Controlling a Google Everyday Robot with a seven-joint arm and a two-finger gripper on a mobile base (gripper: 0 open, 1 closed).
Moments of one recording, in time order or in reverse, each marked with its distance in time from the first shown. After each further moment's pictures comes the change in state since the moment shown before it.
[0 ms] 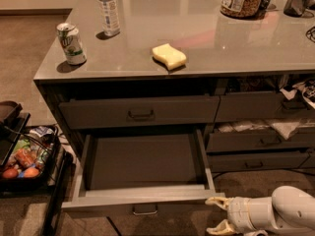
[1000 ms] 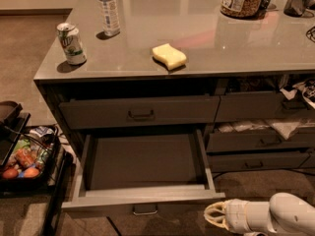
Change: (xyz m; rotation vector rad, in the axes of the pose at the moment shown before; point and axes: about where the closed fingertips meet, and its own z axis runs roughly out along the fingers) arm 0.020 -0.006 0.024 0.058 -0.042 -0.008
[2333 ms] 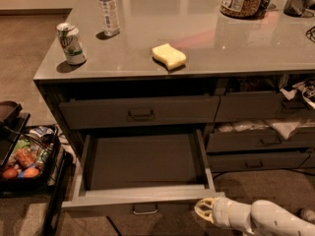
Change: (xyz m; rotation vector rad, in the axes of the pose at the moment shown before) arm 0.029 -0.031 0.060 0.185 0.042 0.027
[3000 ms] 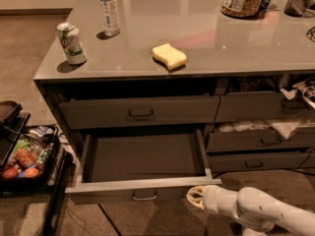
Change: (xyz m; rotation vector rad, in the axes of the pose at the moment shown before) arm -0.016 -0.033 0.033 0.026 0.005 -0.028
